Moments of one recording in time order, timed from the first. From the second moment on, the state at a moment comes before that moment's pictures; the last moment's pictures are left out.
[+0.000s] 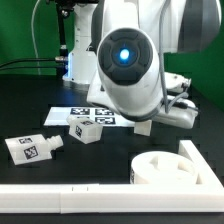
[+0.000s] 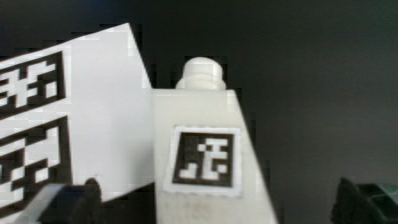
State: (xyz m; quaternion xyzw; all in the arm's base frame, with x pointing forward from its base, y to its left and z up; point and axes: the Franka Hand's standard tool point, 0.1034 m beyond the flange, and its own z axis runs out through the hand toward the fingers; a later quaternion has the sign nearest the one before) arm 0.412 0.093 0.022 -0.86 0.19 0.46 0.05
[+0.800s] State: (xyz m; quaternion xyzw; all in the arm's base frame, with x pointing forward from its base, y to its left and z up) arm 0.416 0.098 0.046 -0.86 0.18 0.47 0.05
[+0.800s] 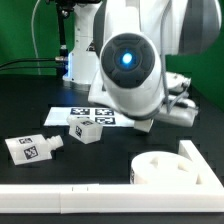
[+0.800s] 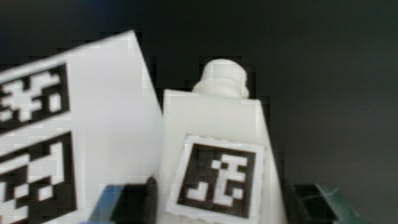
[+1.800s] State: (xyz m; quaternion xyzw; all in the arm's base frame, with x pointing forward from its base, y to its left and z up) arm 0.535 0.108 0.155 -0.99 0.09 0.14 0.02
